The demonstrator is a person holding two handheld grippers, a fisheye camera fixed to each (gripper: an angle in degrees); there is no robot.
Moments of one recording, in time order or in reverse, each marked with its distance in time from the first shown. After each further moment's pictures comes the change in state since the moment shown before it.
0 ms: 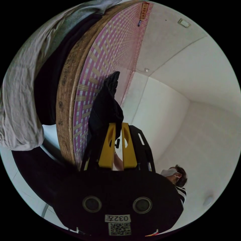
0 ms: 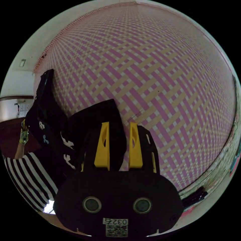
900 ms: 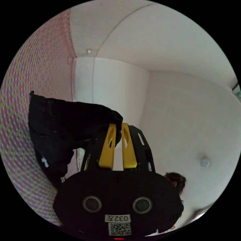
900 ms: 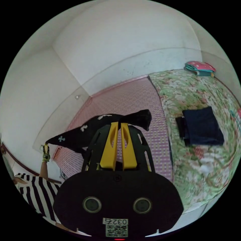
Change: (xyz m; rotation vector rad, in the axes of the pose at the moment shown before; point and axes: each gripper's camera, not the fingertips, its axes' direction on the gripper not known) left arm 0.239 -0.133 0.249 -0.283 0.346 0.413; right arm -0.029 0.600 -0.200 1.021 -0.078 0.691
